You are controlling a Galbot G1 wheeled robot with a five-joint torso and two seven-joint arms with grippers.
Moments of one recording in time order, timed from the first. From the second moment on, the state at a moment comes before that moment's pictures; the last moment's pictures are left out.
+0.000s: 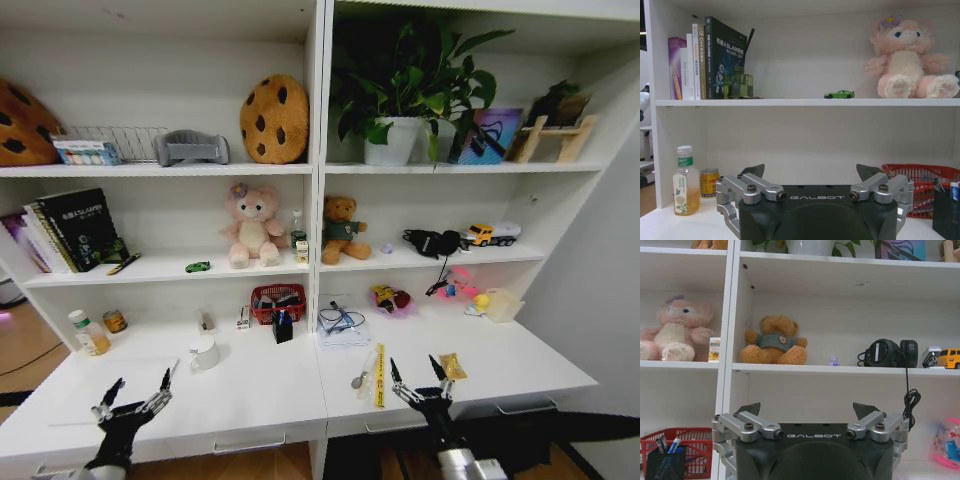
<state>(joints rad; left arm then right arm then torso) 1.98 -1.30 -0.89 -2.23 -0.44 -0.12 -0.13 -1.84 1.21 0.55 2.10 0.25 0.41 0.12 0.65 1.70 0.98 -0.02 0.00</state>
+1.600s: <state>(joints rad) 1.97 -1.38 -0.83 -2.30 -0.34 -0.12 -0.14 -1.70 1.12 0.60 1.91 0.38 0.25 0.22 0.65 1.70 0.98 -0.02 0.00</state>
